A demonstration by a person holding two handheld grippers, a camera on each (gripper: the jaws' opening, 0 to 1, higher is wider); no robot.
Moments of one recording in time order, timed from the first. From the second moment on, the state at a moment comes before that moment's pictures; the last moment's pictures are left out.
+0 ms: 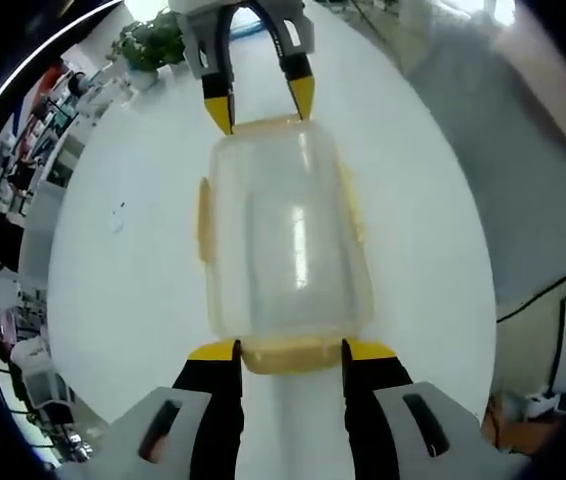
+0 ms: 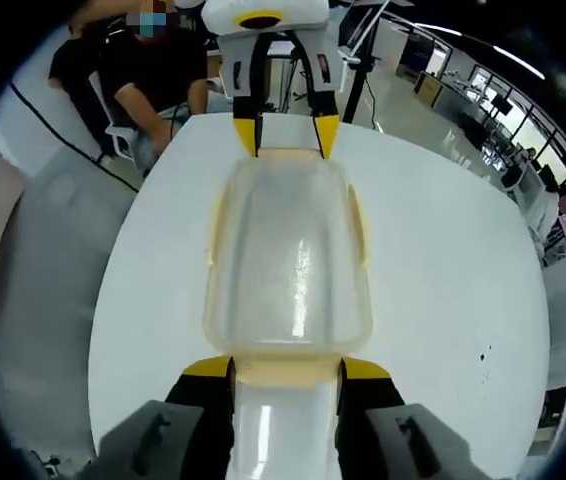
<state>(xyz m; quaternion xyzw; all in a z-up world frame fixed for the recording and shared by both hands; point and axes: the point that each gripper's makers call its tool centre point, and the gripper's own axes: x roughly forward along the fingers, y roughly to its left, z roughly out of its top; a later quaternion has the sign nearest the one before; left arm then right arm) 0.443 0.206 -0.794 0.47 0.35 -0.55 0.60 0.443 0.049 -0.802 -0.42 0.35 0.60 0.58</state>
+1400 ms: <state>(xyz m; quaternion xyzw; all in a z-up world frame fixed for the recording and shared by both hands) 0.452 0.066 -0.785 0.45 0.31 -0.59 0.59 0.444 -0.091 -0.795 -0.44 0.41 0.56 0.57</state>
